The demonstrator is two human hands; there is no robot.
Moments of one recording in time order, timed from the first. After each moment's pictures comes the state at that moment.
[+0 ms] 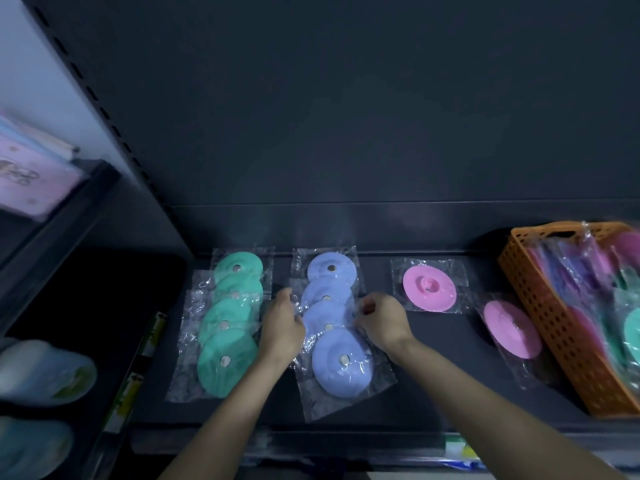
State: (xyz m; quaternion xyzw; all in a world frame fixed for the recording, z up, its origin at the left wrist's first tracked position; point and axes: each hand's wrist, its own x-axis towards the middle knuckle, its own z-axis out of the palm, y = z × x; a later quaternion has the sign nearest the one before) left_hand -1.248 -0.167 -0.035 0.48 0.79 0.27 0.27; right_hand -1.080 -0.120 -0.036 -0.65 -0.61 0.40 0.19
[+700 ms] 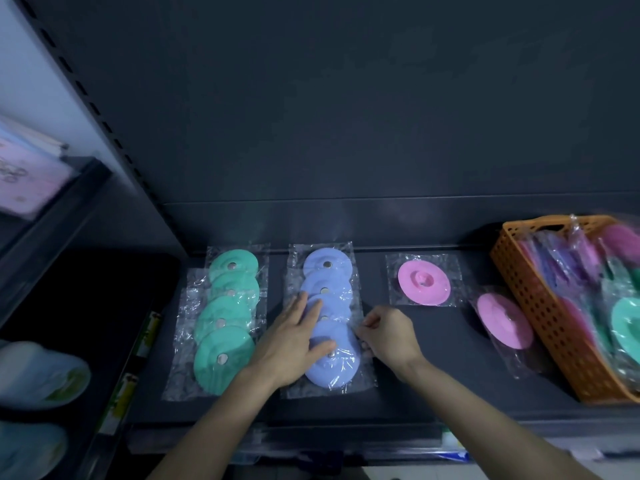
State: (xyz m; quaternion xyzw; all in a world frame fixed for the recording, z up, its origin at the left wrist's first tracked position) left_hand -1.251 -0.189 -0.040 0.72 0.66 0.02 0.22; right_hand -1.063 -0.148 -0.046 -0.66 -0.57 0.43 0.22
